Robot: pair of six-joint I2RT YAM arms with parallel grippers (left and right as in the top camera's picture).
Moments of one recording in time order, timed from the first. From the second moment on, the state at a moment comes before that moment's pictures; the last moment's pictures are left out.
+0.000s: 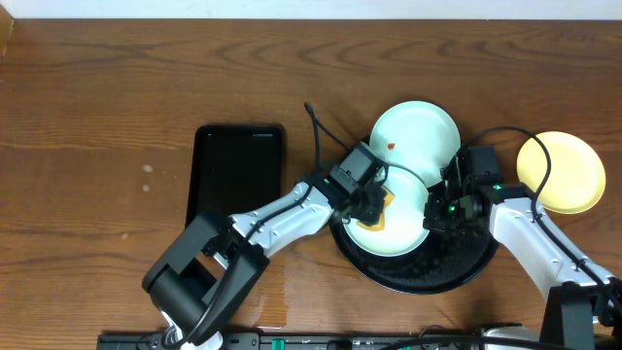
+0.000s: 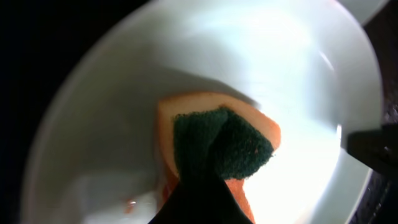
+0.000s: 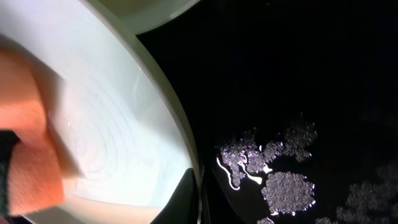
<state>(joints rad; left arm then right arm) -0.76 1.86 1.08 -0.29 0.23 -0.53 0.11 1.48 0.73 -0.64 -0.23 0.33</state>
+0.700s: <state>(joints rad) -0.64 1.62 1.08 -0.39 0.20 -0.51 0.12 1.48 0.73 -0.64 -0.23 0.33</state>
